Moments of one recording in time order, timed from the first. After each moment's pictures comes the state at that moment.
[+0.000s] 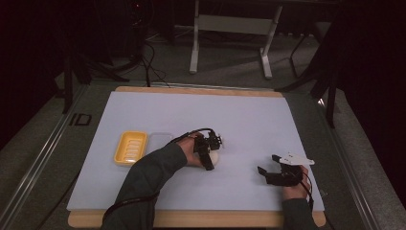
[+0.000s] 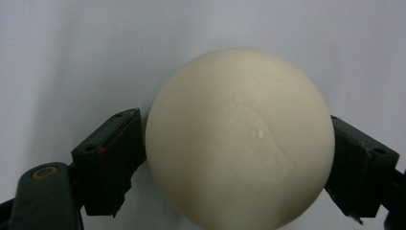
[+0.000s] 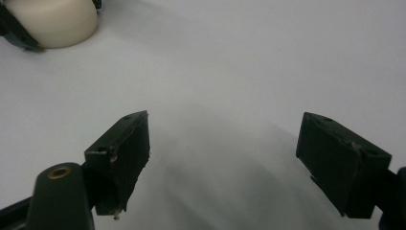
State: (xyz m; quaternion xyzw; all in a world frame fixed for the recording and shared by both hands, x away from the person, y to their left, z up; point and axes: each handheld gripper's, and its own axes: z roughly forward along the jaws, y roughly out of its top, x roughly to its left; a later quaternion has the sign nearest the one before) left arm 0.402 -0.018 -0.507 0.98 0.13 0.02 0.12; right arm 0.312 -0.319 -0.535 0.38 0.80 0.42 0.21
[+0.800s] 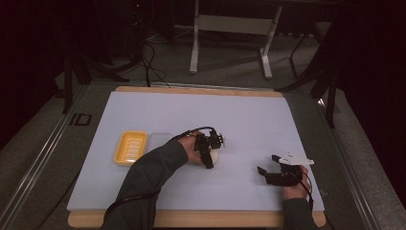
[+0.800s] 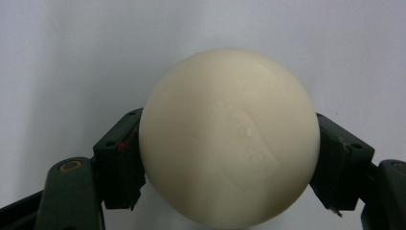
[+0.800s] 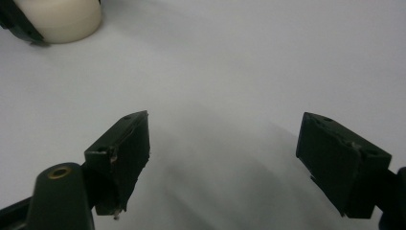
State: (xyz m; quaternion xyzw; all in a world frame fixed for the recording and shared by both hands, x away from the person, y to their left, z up) left arm 0.405 -0.021 -0.503 0.99 0.12 0.01 0.11; right arm 0.312 -0.319 -0.535 0.38 0.80 0.42 0.20
